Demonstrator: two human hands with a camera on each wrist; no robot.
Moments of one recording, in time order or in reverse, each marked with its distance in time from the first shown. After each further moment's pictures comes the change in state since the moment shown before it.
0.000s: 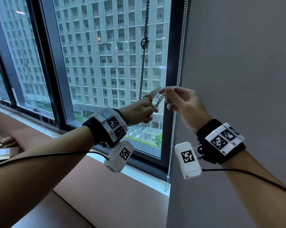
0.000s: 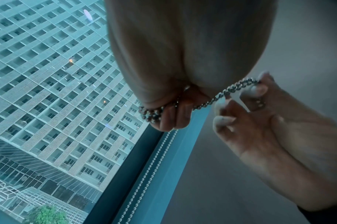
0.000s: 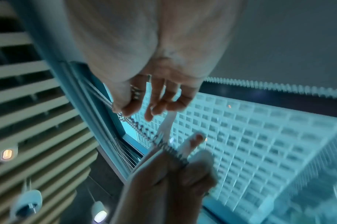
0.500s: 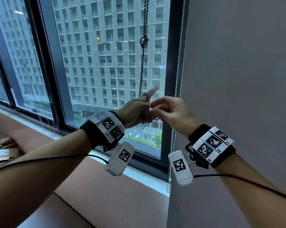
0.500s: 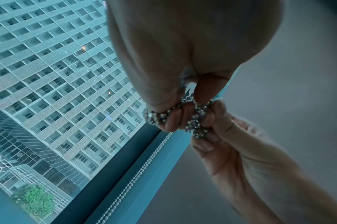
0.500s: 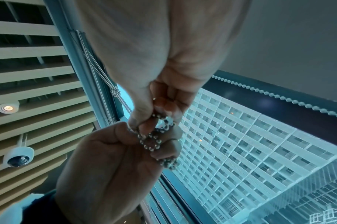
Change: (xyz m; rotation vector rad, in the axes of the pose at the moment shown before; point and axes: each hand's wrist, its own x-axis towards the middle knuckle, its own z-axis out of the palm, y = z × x) left_hand -0.001 -0.006 -0.001 -0.368 -0.021 0.022; right_hand -0.003 0.018 0.016 -0.163 -0.067 0.096
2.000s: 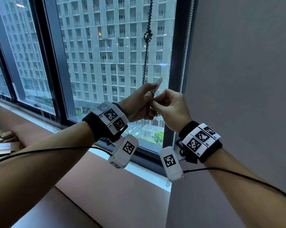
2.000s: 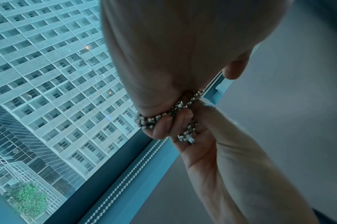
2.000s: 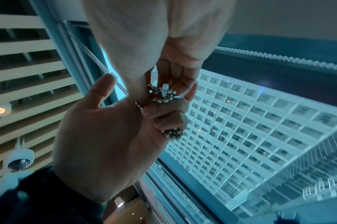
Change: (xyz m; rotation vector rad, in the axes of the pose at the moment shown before) left_hand -0.012 0.015 0.001 -0.005 -0.118 -0.070; right_hand 0.004 -0.006 0.034 0.009 0.258 -0.015
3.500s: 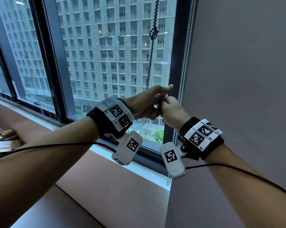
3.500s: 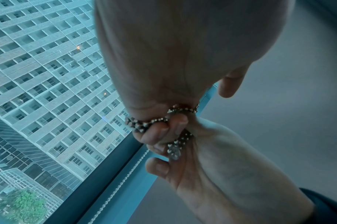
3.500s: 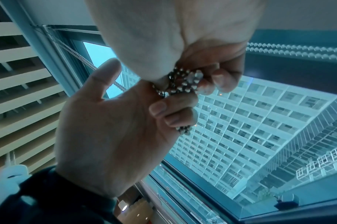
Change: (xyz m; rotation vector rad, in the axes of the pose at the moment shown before) left_hand 0.007 0.008 0.015 0.222 0.069 -0.100; right_hand 0.005 -0.005 -0.001 -0.252 -0.148 0.311
